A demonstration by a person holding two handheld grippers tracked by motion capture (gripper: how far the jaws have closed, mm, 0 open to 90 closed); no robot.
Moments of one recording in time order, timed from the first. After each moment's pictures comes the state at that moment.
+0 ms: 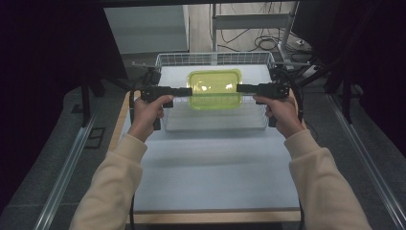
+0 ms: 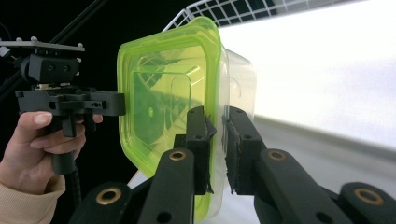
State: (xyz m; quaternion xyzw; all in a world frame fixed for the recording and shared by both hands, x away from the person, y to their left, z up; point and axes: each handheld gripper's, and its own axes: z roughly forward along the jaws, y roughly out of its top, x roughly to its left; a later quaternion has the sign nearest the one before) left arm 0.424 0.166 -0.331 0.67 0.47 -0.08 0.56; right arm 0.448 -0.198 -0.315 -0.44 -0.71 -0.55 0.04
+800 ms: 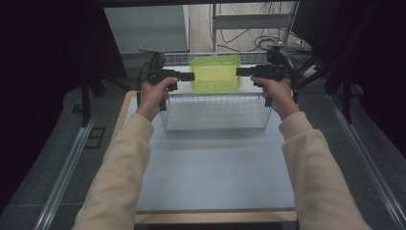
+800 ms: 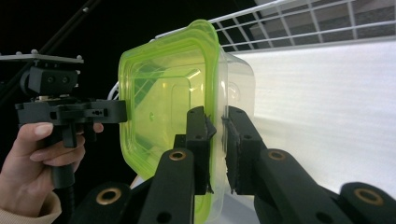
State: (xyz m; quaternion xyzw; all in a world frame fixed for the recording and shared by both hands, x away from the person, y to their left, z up) left arm 0.491 0.164 -0.334 0.66 0.50 -0.10 0.56; right arm 0.509 -0.195 -0.306 -0.48 -0.70 -0.54 0.04
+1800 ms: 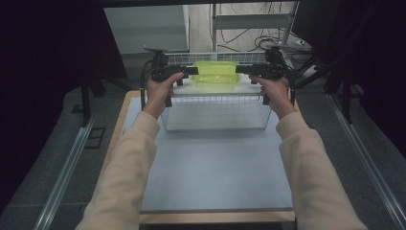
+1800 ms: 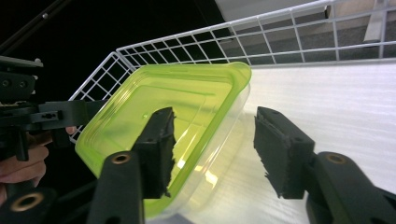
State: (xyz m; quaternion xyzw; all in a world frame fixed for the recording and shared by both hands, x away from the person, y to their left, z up) left arm 0.496 0.156 -0.338 0.64 0.53 -0.04 0.56; right arm 0.518 -0.194 -0.314 -0.49 -0.69 -0.53 -0.03
